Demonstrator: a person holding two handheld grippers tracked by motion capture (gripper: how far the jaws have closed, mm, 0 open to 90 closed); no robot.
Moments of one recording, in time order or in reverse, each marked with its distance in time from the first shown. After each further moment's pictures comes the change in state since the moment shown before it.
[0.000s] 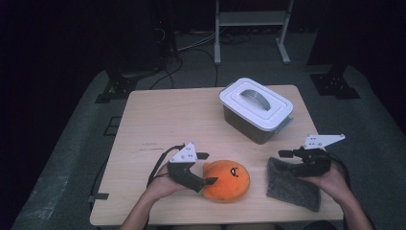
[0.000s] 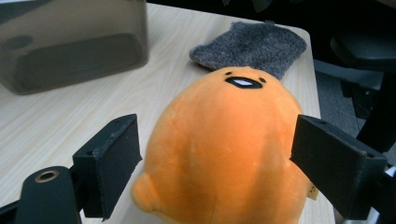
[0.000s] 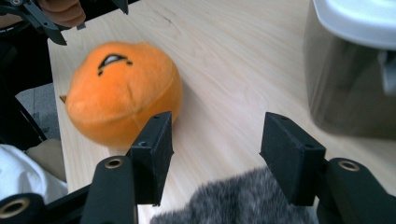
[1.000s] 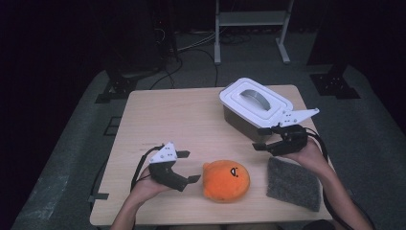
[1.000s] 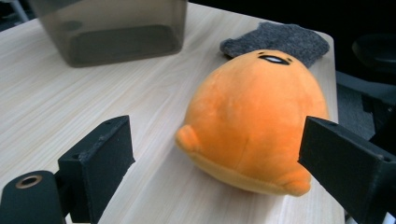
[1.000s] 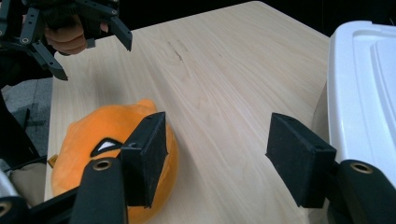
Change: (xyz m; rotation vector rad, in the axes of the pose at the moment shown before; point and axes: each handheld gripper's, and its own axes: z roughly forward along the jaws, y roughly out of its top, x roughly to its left) left arm 0.009 -0.026 -0.039 -0.029 0.097 -0.083; right arm 0.000 0.079 0.038 -0.011 0.047 -0.145
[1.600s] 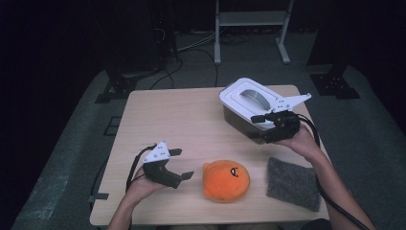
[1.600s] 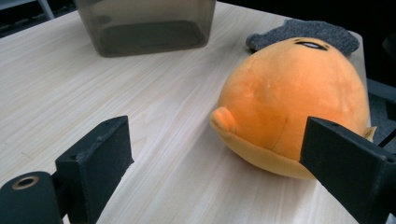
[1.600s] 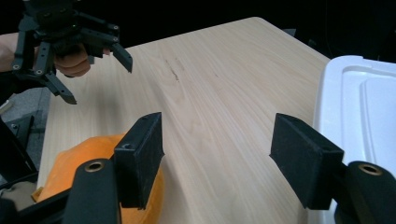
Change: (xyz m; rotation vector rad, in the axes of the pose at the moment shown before) left arm 0.015 -0.015 -0.006 -0.002 0.061 -0.005; right arm -0.020 0.029 0.012 -0.023 0.026 -0.005
